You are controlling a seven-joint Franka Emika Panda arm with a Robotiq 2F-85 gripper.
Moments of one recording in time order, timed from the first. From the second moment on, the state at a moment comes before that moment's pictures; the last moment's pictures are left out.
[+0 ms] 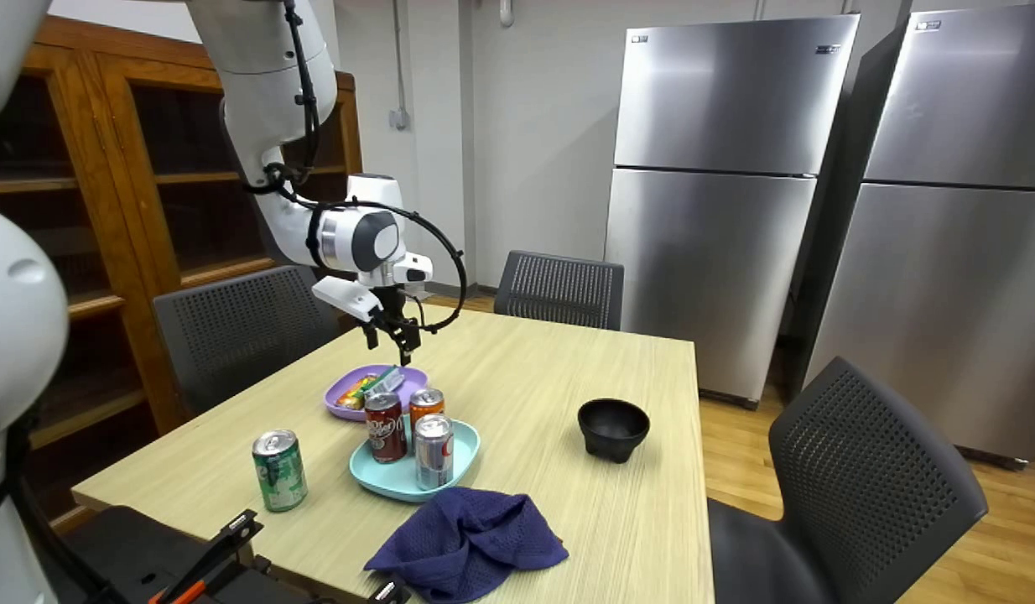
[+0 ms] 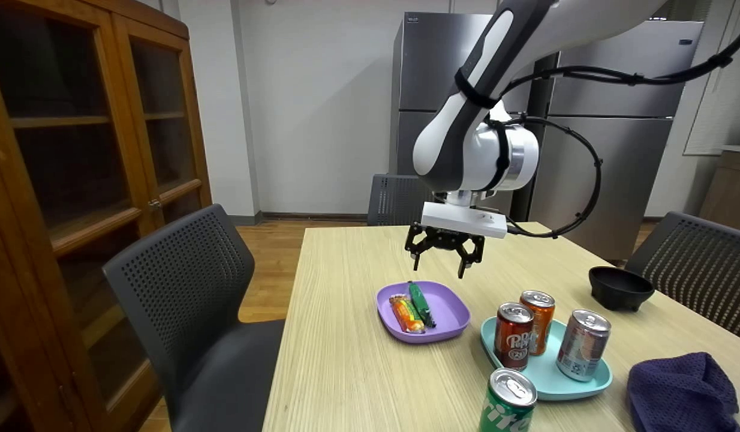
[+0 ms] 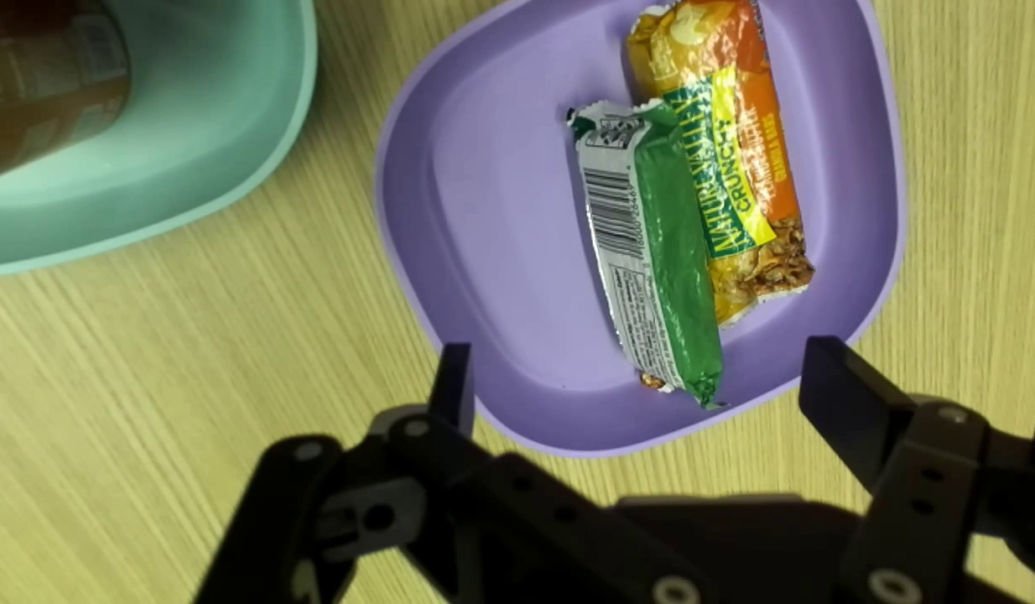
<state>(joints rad) 0.29 0.63 0.01 -1.97 0.08 2.74 0.35</state>
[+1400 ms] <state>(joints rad) 0.46 0.37 -0.08 -2.26 -0.09 2.71 0.62</state>
